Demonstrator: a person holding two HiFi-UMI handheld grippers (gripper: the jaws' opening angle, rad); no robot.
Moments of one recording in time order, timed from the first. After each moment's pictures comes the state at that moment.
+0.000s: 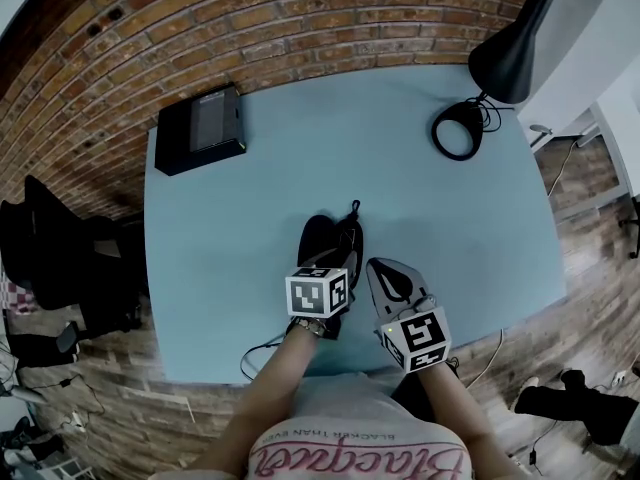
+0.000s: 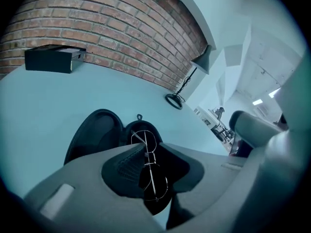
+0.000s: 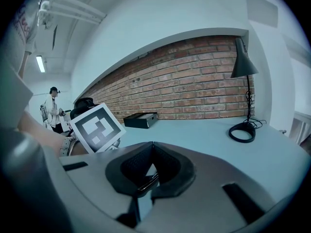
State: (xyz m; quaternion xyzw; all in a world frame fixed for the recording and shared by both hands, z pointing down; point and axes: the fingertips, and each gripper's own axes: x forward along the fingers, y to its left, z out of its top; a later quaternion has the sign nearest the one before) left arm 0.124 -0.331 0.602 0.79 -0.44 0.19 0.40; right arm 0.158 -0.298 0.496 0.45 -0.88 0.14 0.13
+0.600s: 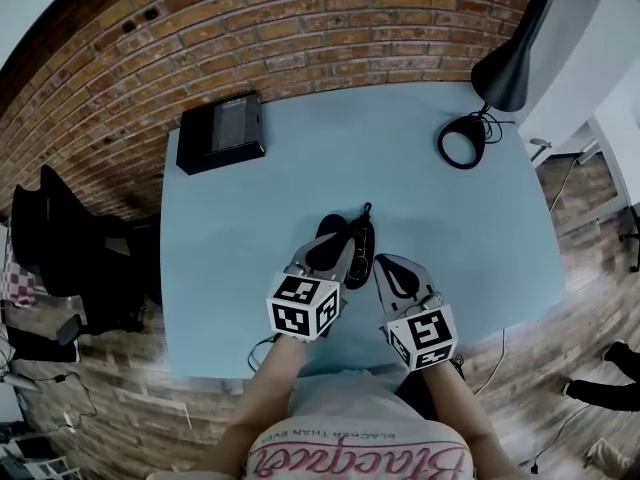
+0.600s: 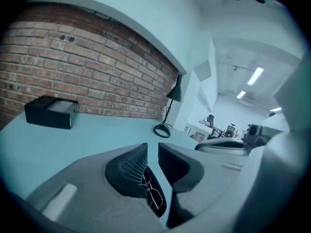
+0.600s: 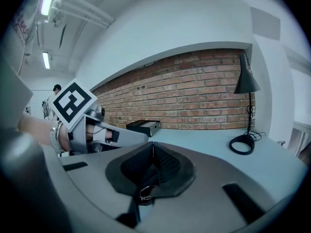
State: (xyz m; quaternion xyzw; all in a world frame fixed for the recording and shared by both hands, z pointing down) left arm 0.093 -0.323 0.475 0.86 -0.45 0.10 0.21; right arm 0.145 -0.281 0.460 0.45 -0.88 0.09 0.11
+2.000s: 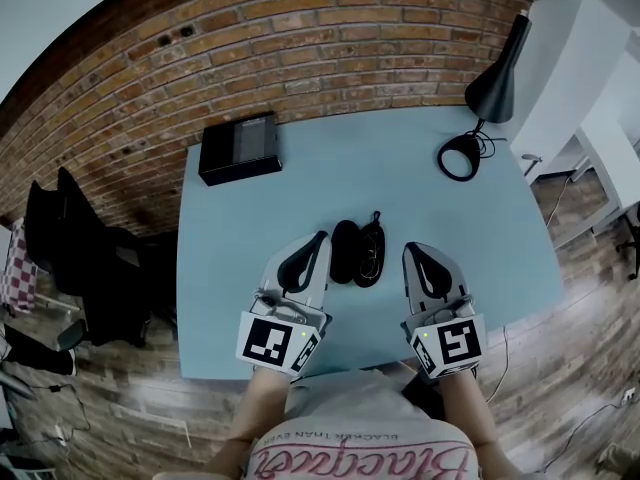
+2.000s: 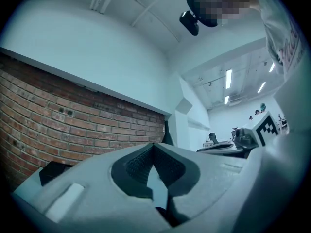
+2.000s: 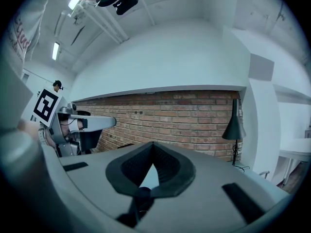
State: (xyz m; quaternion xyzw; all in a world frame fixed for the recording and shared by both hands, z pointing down) left arm 0.028 -0.245 0.311 0.88 -0.48 -0.07 -0.04; right arm 0.150 -0.241 0.344 0.50 -0.86 -0.04 0.03
